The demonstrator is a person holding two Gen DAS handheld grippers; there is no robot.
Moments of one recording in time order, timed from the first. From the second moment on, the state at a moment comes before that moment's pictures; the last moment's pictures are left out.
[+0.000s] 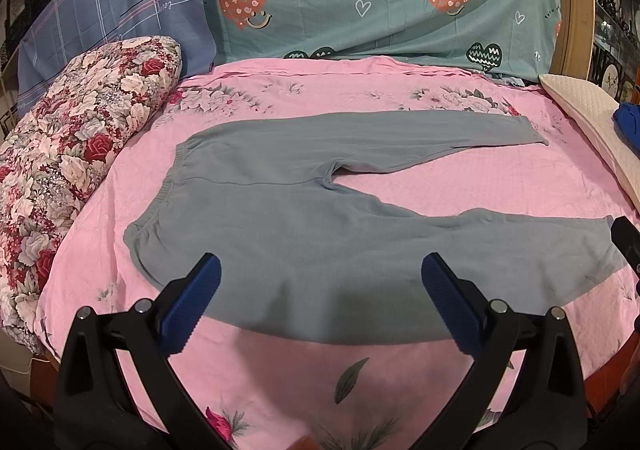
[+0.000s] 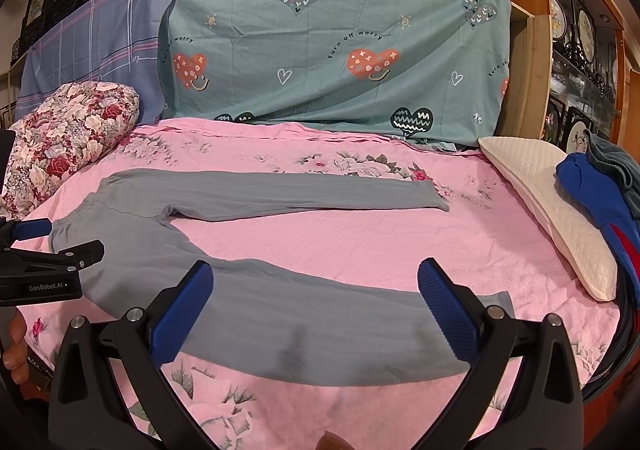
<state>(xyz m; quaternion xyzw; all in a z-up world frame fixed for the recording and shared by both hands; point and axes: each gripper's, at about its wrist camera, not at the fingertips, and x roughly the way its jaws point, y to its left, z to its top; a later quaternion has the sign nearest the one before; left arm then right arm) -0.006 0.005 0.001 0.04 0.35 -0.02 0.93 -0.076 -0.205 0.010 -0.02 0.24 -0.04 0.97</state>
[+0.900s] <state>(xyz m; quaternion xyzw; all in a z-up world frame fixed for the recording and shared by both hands) -0.009 0.009 0.003 0.03 0.35 -0.02 0.94 -0.079 -0.197 0.011 -0.03 0.24 -0.02 0.97</state>
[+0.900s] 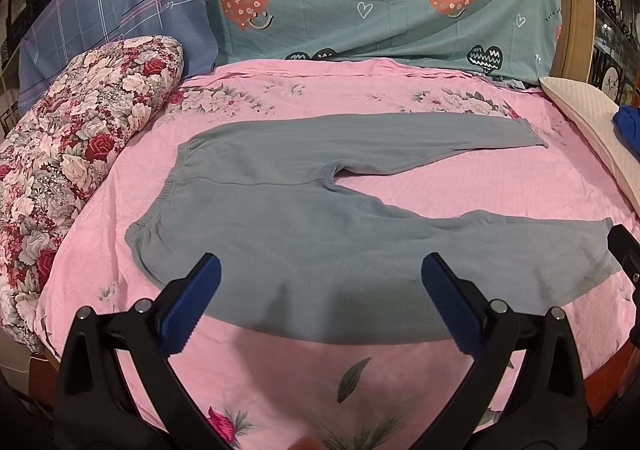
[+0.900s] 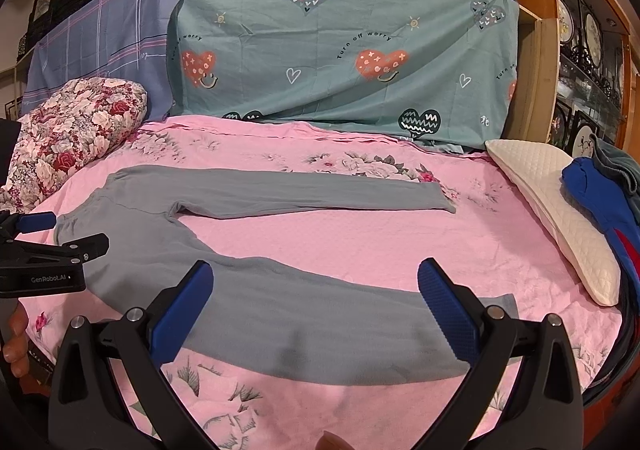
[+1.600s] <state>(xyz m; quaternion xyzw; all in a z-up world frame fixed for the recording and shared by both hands) 0.117 0.180 0.053 0.00 0.38 0.10 0.92 0.005 -0.223 0.080 -0.02 0.26 0.09 0.96</state>
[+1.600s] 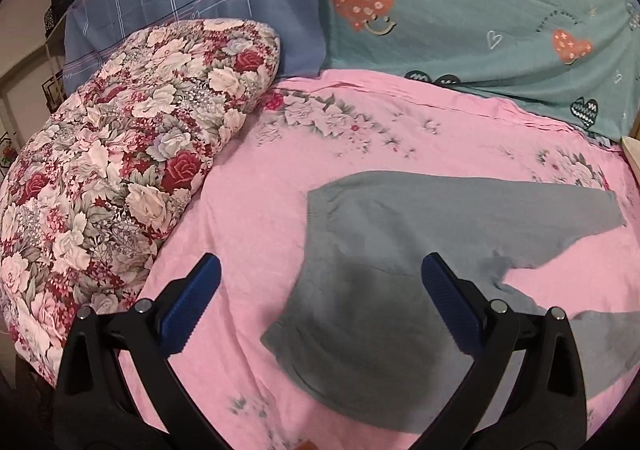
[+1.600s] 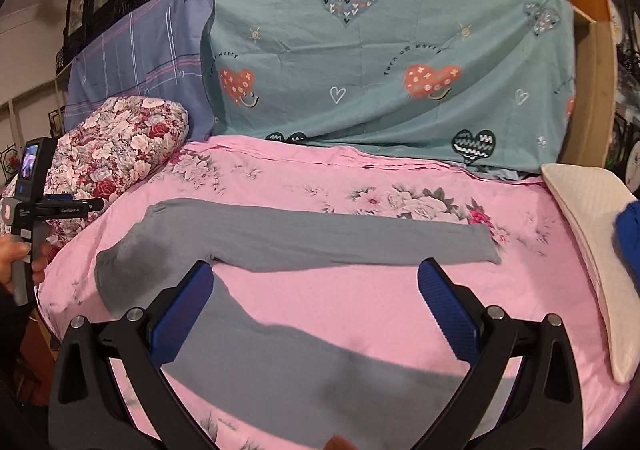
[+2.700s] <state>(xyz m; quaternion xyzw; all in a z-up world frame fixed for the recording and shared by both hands) 0.283 0.208 -0.069 -0.04 0.48 0.10 0.87 0.342 -0.122 -0.078 -0.16 0.43 0.30 0.84</state>
